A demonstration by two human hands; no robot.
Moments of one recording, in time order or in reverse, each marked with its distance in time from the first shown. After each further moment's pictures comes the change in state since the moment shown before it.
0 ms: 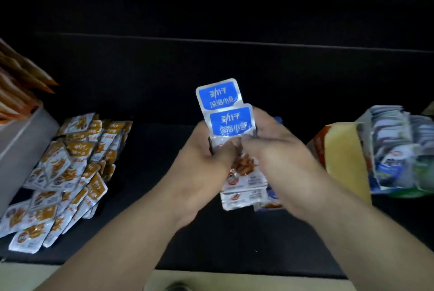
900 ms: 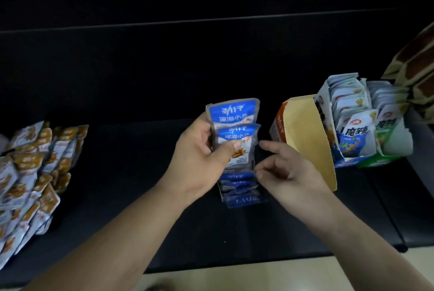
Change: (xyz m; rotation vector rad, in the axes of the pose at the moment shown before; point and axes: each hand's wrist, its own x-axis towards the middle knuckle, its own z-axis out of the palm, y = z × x) left_hand 0.041 -0.048 0.083 0.123 -0.019 0.234; right_hand -0.045 0.118 -0.100 -0.197 0.243 0.081
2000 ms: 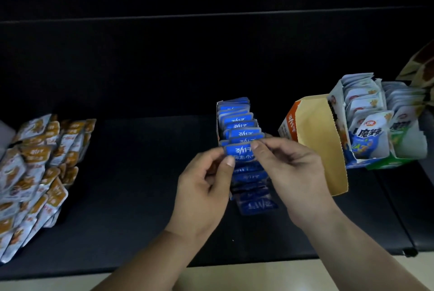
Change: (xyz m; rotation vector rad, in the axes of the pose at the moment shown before) left_hand -0.046 -0.047 0.000 -0.035 0.172 0.001; right_hand 0.007 -0.020 0.035 0.421 0.222 -0.075
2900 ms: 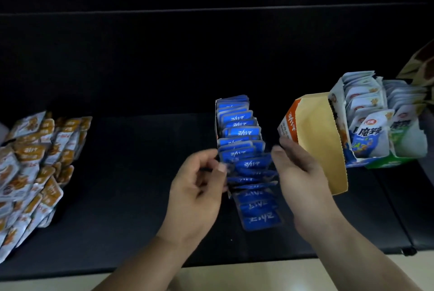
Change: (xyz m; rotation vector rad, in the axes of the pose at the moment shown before) left_hand -0.007 -0.013 -0.006 -0.088 0.046 -0.096; right_hand -0.002 0.016 -0.012 0.035 0.098 0.214
